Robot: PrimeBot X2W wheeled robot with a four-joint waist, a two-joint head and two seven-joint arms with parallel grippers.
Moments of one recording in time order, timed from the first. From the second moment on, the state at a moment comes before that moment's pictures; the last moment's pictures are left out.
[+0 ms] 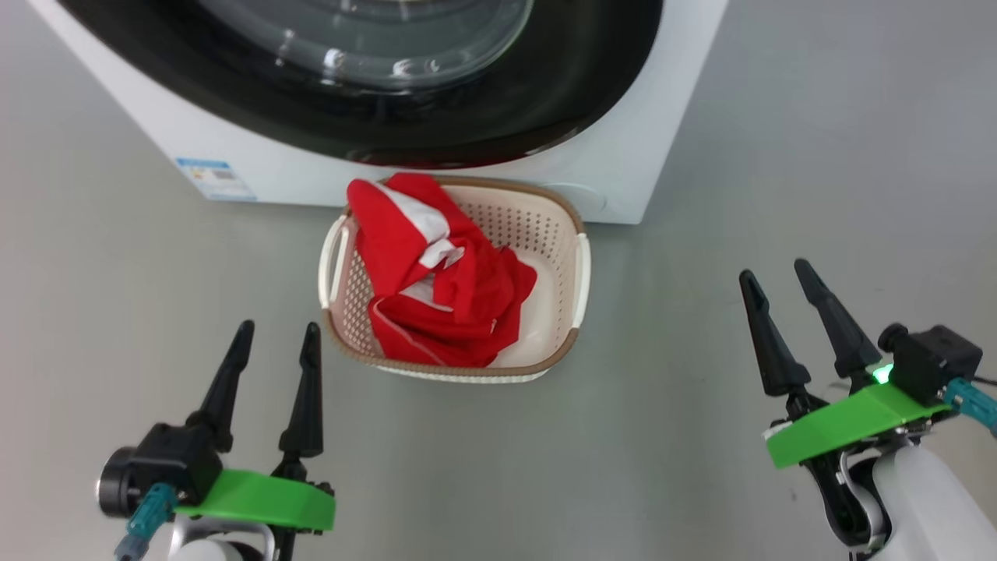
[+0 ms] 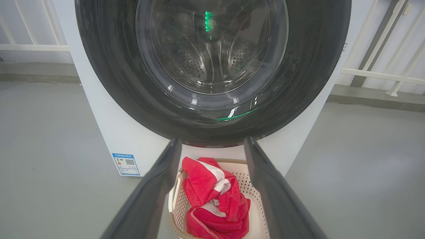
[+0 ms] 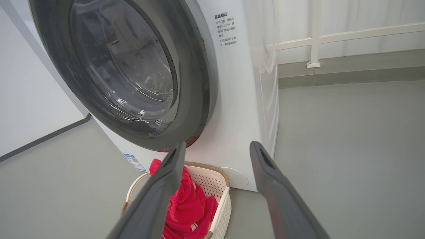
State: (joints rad) left arm -0.22 0.03 -0.05 0.21 -0.20 -0.06 -0.25; right arm -0.26 -0.18 0.13 0.28 0.50 0.13 -0.26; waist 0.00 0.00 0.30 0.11
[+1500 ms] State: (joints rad) left arm 0.04 0.04 0.08 0.22 -0.14 -0.09 -0.25; right arm 0.08 -0.12 0.01 0.26 0.50 0.13 -0.26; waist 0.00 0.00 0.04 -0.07
